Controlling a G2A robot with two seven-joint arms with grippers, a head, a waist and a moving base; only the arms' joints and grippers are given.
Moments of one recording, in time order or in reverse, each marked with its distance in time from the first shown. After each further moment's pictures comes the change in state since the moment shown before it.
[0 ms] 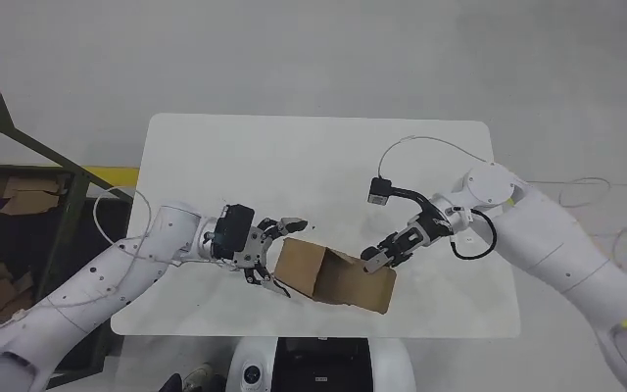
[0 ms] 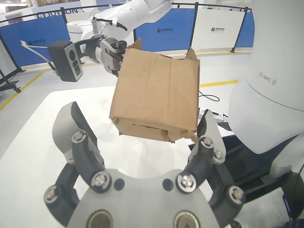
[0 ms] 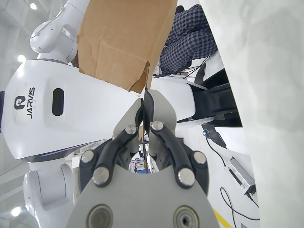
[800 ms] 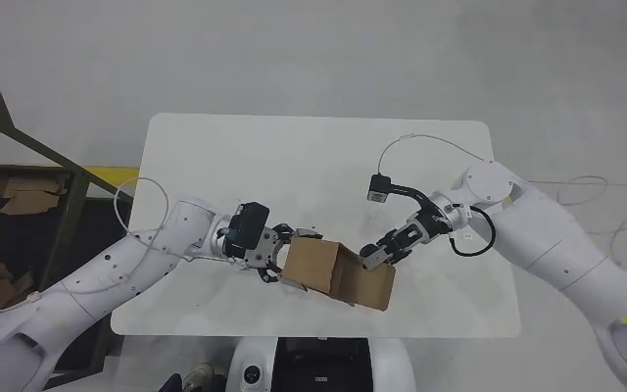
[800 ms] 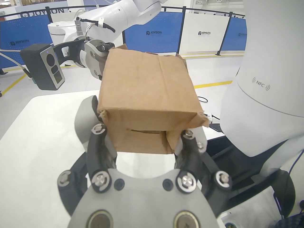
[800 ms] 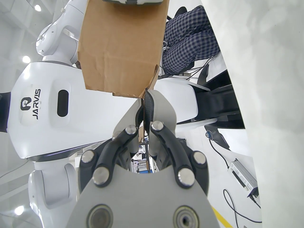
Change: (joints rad) left arm -0.134 -0.018 0.166 0.035 -0.068 0.000 0.000; right arm 0.013 -0.011 -0.015 0.027 0.030 0.000 0.000
